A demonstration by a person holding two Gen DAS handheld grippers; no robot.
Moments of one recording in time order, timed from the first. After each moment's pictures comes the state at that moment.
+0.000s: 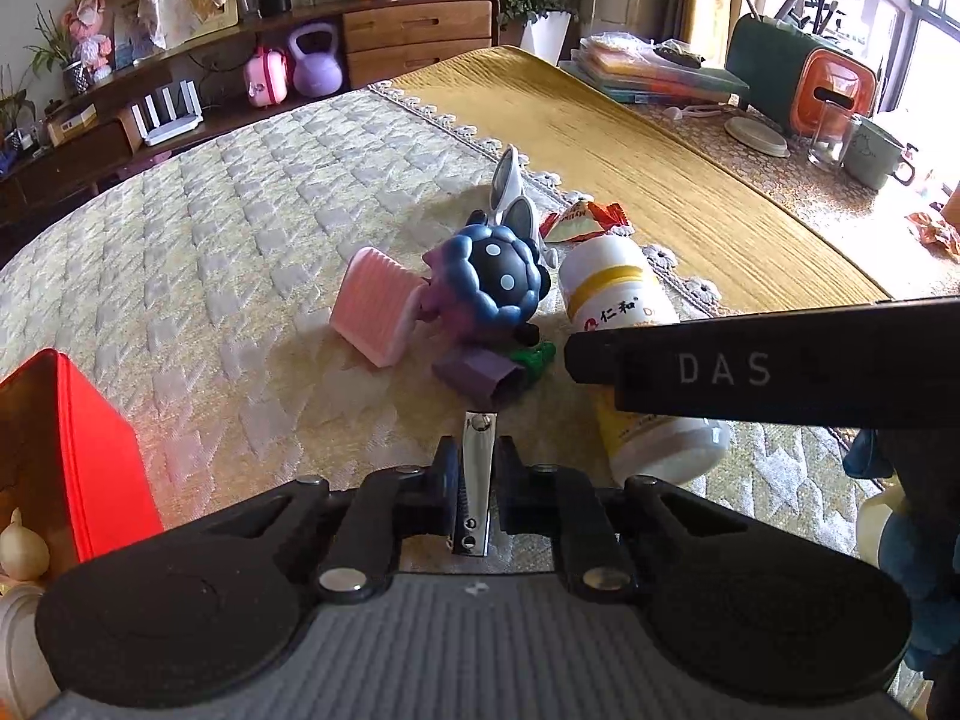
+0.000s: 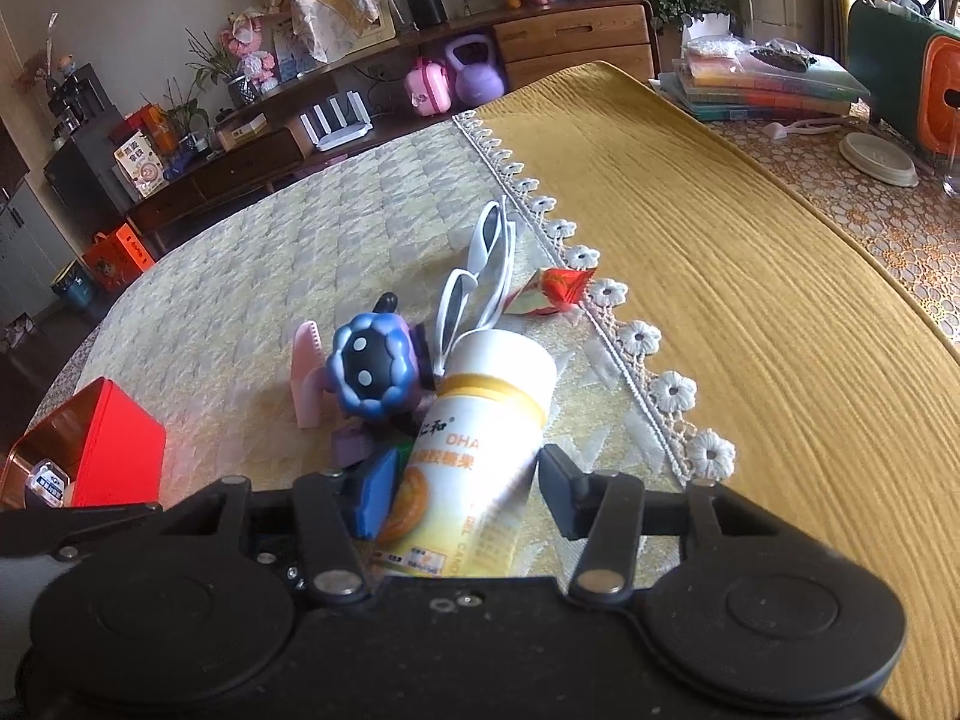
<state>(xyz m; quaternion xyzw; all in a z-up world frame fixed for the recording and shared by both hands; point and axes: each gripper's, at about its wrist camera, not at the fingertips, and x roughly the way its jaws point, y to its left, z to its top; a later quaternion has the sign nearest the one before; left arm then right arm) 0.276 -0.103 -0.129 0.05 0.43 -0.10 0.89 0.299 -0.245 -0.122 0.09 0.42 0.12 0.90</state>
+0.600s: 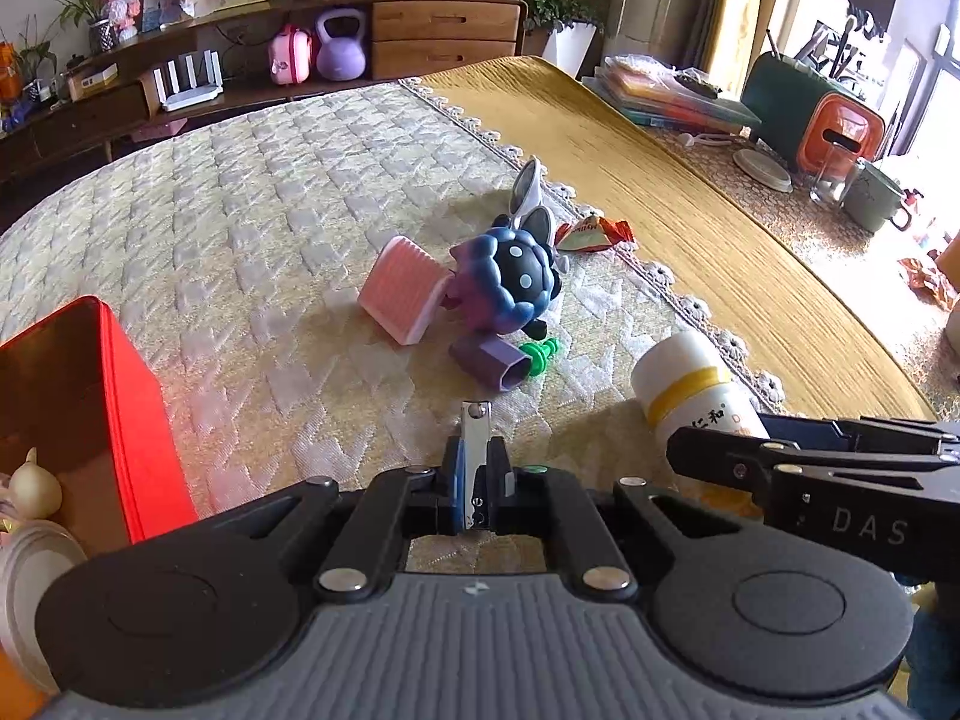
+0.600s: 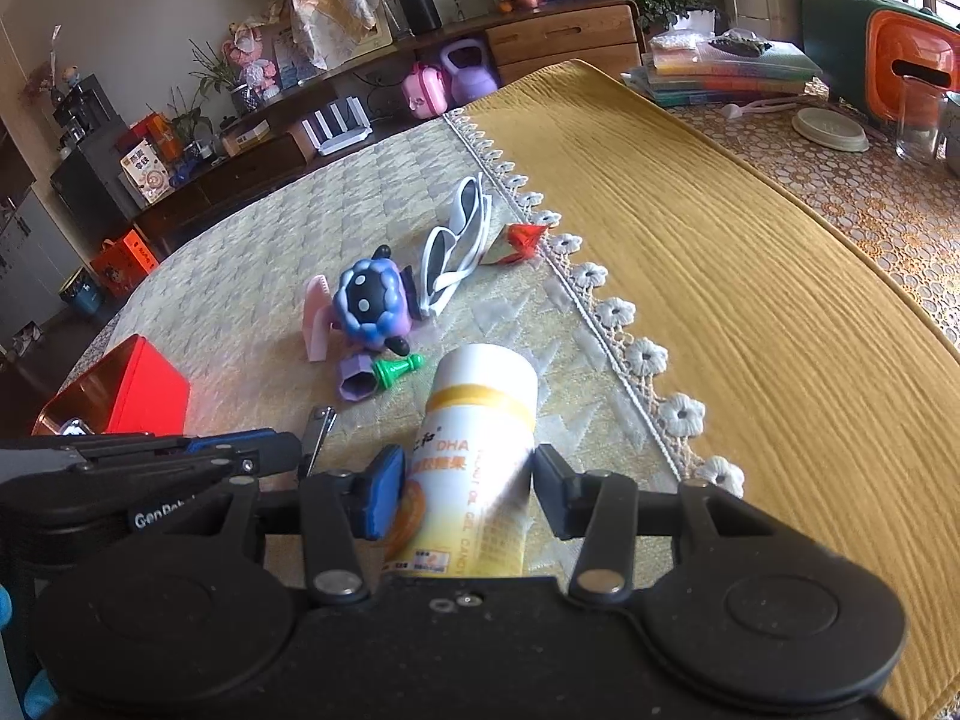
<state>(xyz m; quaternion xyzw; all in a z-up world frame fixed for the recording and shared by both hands) 0.261 -0.086 -0.114 -0.01 0.44 -0.09 0.89 0.249 -0.268 -0.118 0.11 0.42 0.12 0.89</state>
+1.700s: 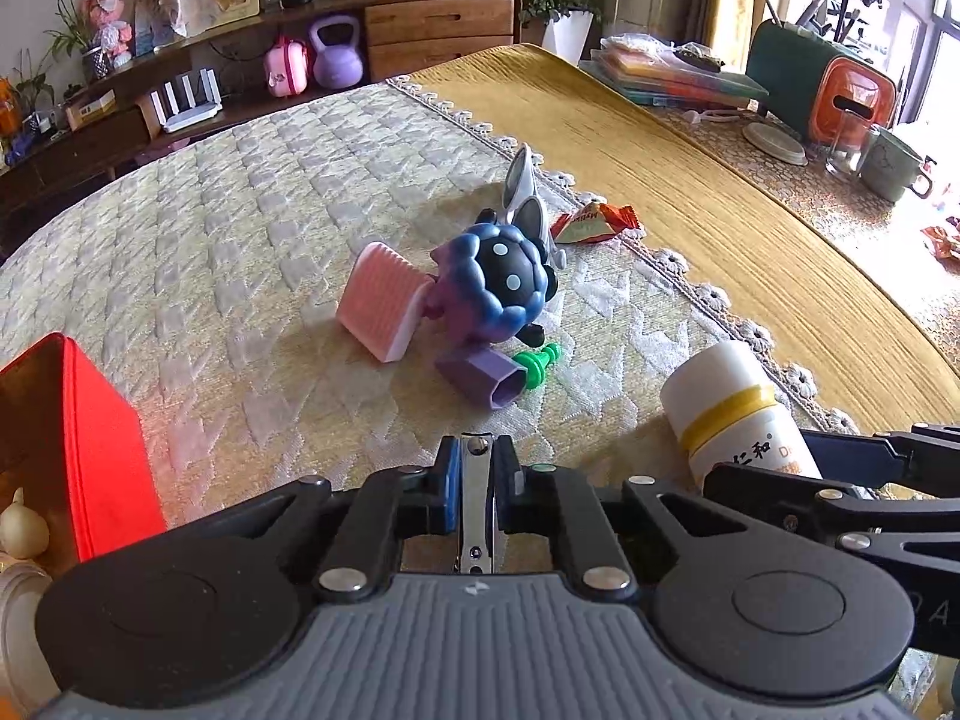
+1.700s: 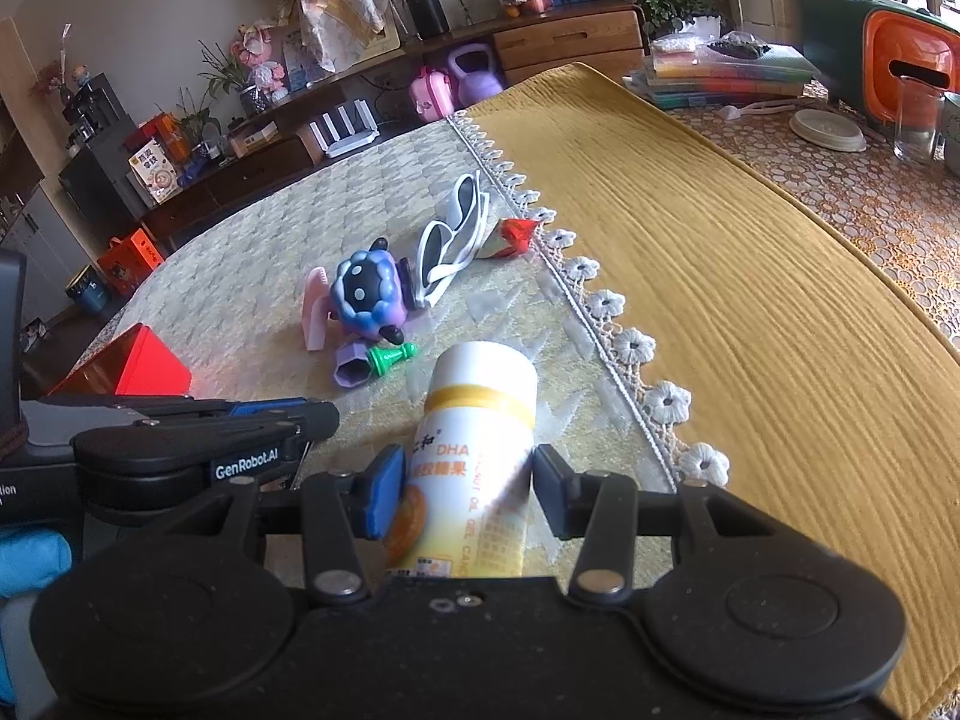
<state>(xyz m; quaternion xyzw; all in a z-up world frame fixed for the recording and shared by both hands) 0.275 -0.106 -0.128 0.04 0.44 -0.08 0.89 0.239 -0.272 -0.121 0.10 0.41 0.13 0.90</state>
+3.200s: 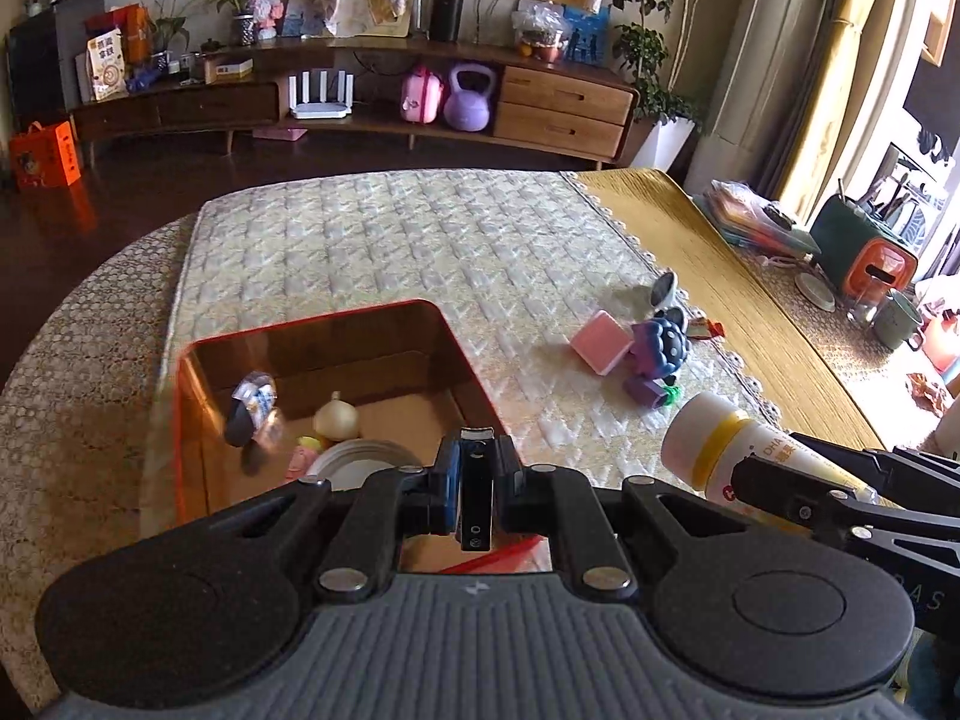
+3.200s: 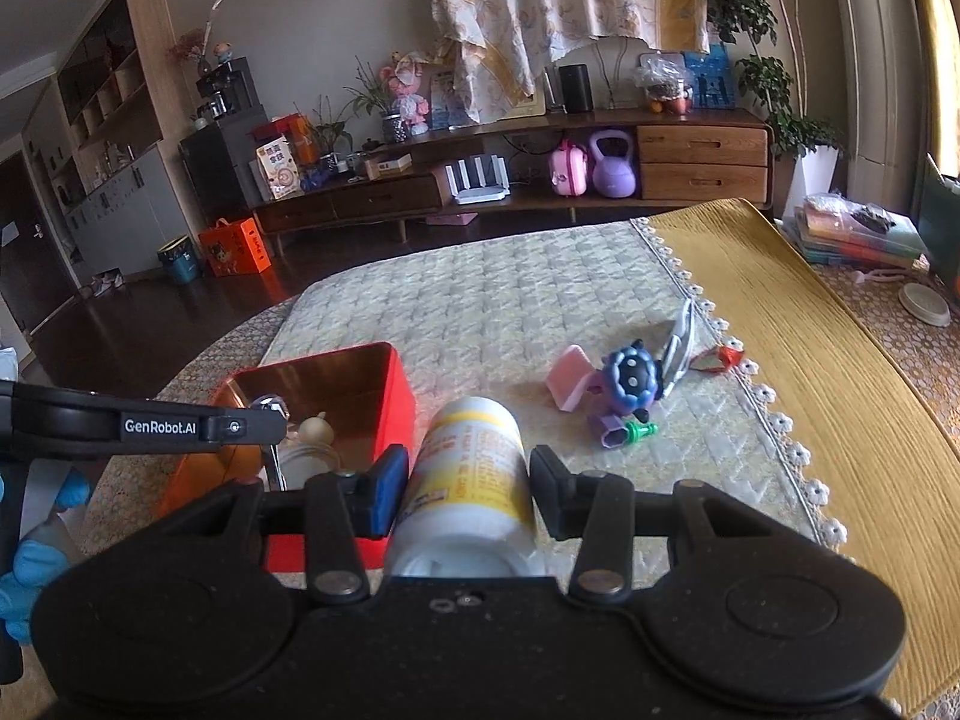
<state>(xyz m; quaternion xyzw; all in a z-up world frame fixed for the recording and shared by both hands) 0.161 0.050 -0.021 -0.07 0.40 0.00 0.92 0.166 -0.156 -0.029 0.02 0.32 0.23 0.92</state>
